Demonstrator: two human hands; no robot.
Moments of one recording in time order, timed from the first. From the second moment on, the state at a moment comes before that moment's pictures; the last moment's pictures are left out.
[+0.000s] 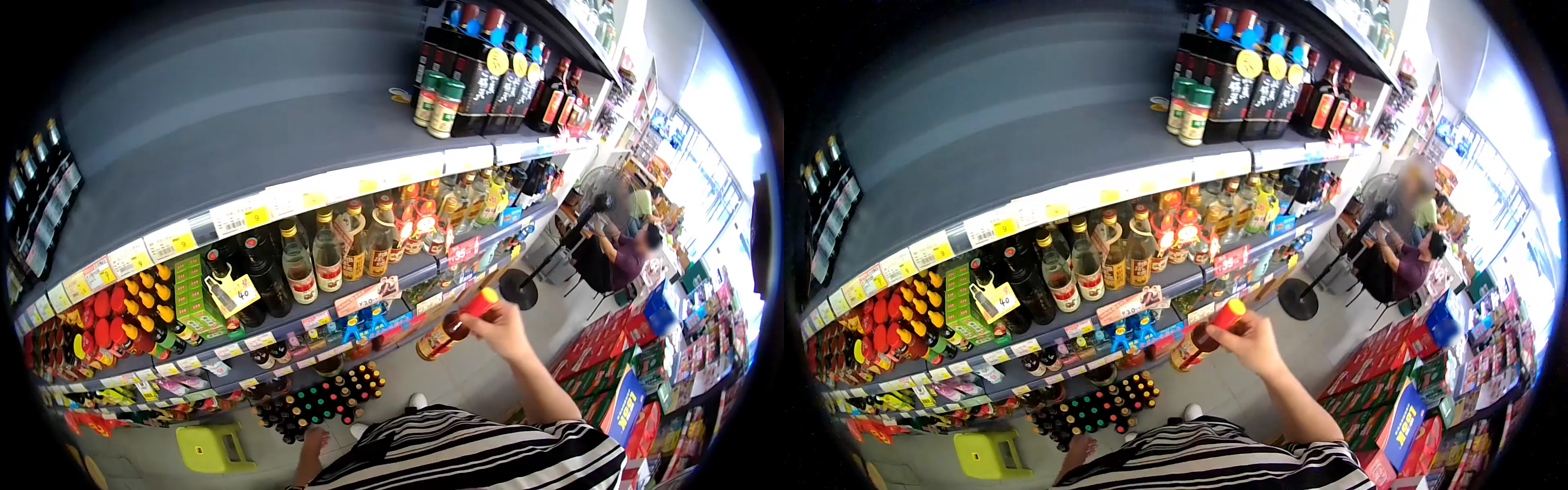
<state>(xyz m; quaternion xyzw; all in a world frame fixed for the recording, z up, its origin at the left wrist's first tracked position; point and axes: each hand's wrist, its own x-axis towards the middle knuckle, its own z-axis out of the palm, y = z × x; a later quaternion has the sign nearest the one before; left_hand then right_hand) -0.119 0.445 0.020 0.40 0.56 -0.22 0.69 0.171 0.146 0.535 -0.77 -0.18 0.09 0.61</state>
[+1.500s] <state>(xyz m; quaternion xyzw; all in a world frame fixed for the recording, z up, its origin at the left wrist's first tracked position) -0.030 0.195 0.132 0.52 0.56 -0.14 0.62 0.308 -0.137 0.129 -0.93 0.02 0.25 0.25</state>
